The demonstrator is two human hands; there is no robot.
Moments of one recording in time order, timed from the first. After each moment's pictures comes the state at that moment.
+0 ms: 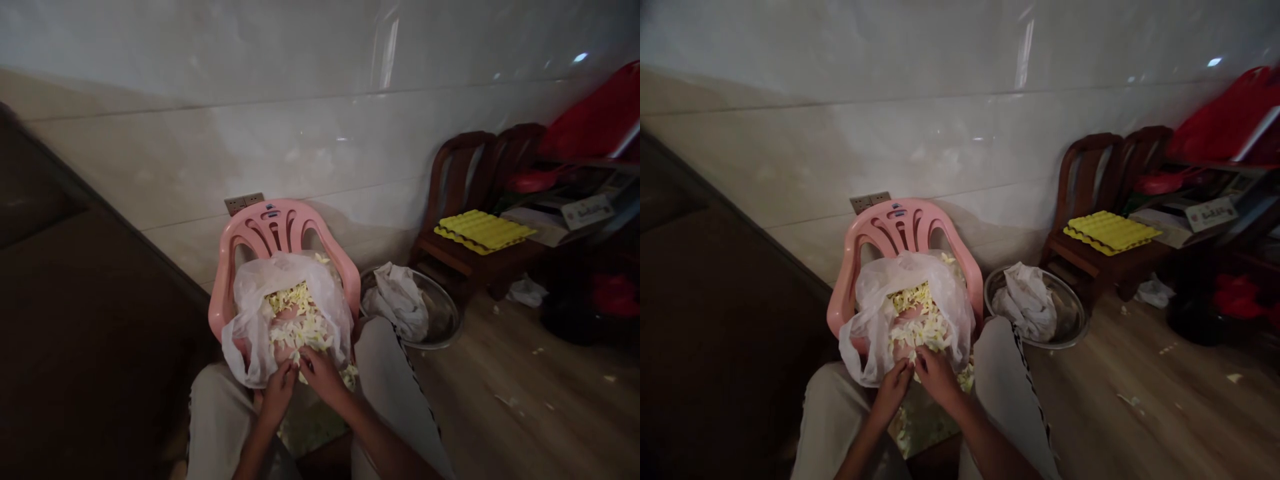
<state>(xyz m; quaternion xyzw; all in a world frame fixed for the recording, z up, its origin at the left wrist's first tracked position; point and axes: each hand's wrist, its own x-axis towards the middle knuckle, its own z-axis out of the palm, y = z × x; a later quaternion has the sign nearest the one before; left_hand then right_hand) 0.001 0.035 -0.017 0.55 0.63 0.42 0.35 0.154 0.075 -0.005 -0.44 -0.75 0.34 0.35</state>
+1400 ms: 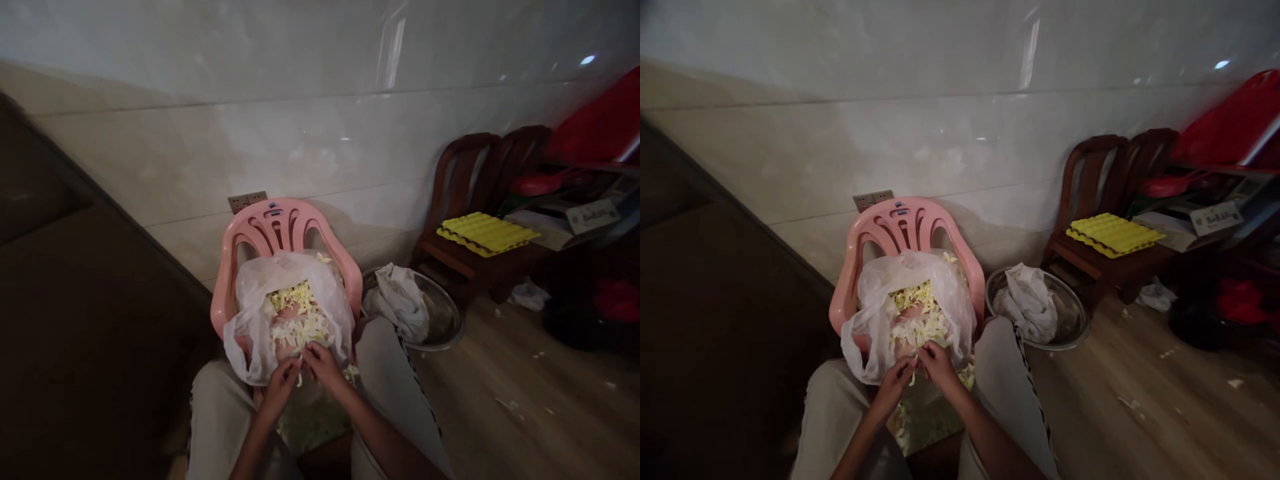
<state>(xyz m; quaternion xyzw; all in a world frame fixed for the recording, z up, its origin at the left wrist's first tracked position) 0.004 0.037 0.006 0.56 0.59 0.41 0.42 0.146 0.089 -0.014 -0.39 -0.53 0.63 0.41</state>
